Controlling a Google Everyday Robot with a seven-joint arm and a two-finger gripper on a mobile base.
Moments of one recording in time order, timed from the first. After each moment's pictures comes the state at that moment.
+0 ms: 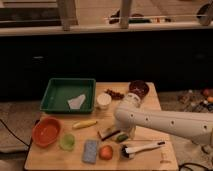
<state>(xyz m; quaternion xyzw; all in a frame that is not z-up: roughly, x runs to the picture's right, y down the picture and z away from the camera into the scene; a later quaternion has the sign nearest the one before) 0.093 0.239 0.778 -0.27 -0.17 -0.48 0.82</state>
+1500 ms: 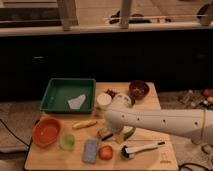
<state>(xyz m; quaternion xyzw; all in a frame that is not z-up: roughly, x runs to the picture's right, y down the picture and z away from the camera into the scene) 0.031 0.238 0.760 -0.28 -0.14 -0.31 0.90</state>
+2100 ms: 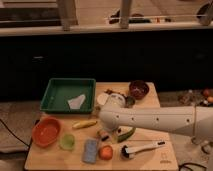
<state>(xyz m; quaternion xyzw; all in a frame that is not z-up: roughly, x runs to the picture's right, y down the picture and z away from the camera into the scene) 0.017 0.234 0.772 -0.29 -0.10 -0.21 0.93</state>
